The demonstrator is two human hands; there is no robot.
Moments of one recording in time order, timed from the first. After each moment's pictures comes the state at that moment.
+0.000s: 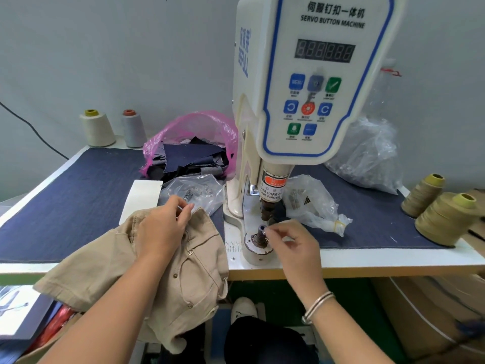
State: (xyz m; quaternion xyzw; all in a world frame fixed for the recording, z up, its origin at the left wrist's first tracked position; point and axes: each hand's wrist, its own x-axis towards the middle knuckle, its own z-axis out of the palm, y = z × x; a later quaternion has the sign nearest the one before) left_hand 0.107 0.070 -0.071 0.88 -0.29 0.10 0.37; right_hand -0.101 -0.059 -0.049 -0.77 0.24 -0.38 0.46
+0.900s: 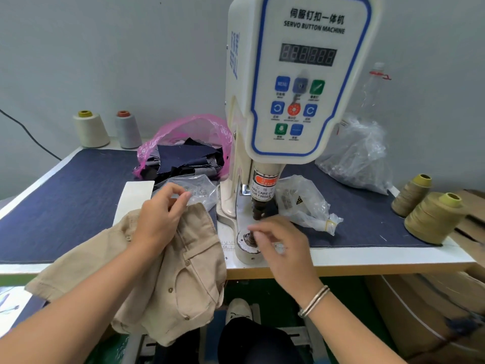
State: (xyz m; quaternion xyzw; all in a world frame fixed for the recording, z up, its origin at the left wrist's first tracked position) left_hand 0.096 0.067 -0.040 0.78 -0.34 0.03 0.53; right_hand -0.109 -0.055 -0.032 -0.85 0.10 -0.38 0.36
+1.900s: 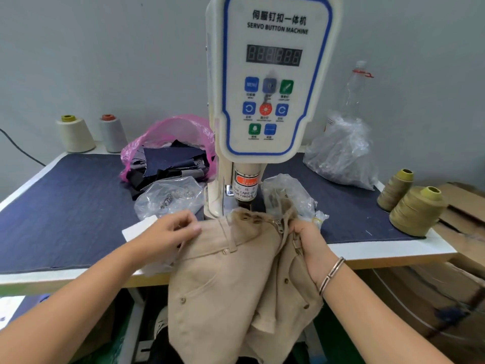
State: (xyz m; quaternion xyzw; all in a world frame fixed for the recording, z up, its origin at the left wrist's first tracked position) left_hand 0.081 0.069 -0.037 0.72 -0.45 -0.29 0.44; right_hand -0.120 -0.121 -0.037 -0.39 0.36 -0.16 0.83
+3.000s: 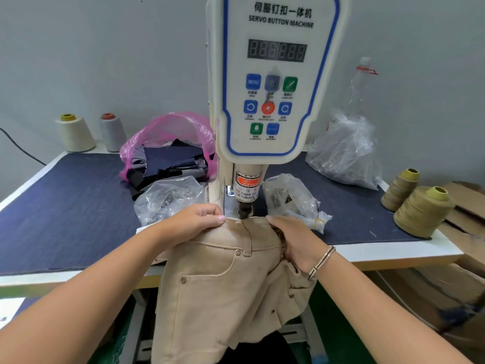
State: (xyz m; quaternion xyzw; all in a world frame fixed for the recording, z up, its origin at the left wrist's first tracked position) left_hand 0.075 0.022 -0.022 0.71 -0.44 -0.36 0.41; right_hand -0.100 -0.119 -0.033 -0.54 0.35 -0.12 0.75
